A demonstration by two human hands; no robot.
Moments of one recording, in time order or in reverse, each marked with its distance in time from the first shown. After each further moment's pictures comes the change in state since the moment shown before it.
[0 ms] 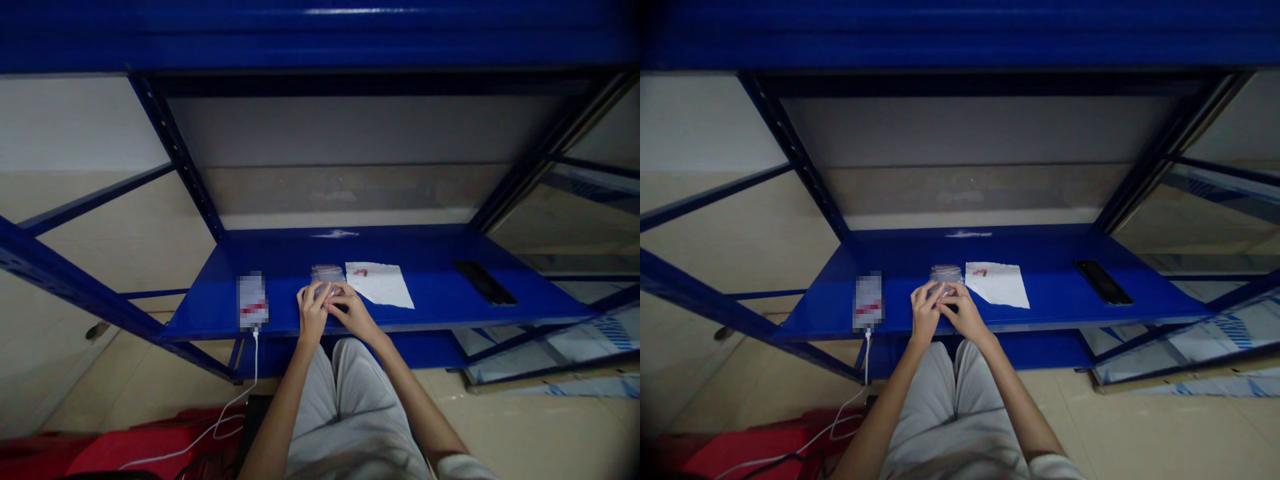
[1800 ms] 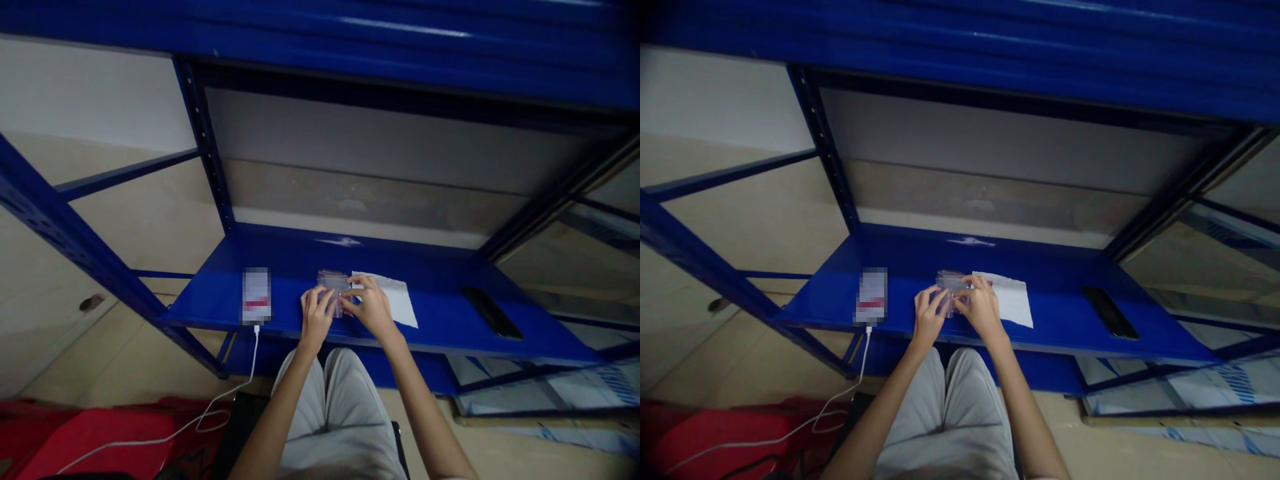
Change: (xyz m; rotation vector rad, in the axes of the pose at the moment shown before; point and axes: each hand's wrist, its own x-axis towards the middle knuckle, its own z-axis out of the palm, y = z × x) left_hand 0.001 0.007 0.000 -0.016 0.064 -0.139; right_hand 0.031 -0.014 -0.034 -0.472 -0.025 -0.018
